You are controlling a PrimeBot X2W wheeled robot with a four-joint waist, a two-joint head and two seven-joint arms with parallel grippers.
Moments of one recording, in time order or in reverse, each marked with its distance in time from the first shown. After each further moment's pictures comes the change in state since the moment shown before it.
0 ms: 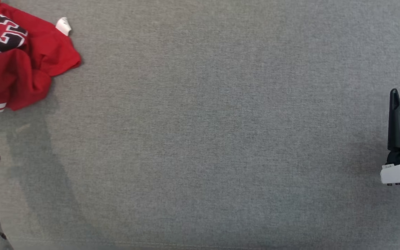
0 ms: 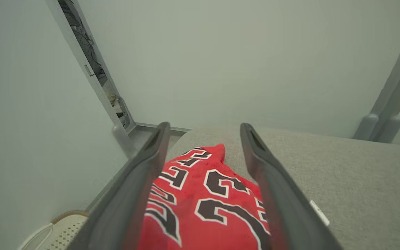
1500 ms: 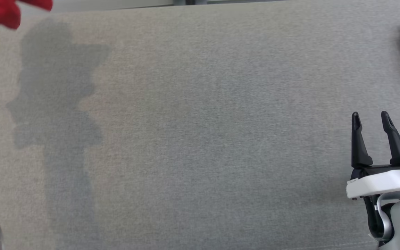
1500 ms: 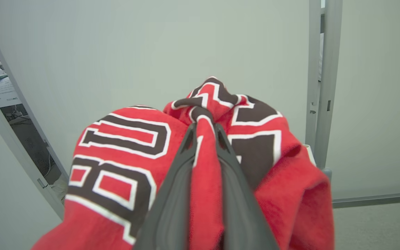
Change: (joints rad) left arm -0.149 0.058 -0.212 0.038 0.004 -0.033 -0.030; right arm -0.003 0.112 0.066 0.143 0.006 0.000 -0.026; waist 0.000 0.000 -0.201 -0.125
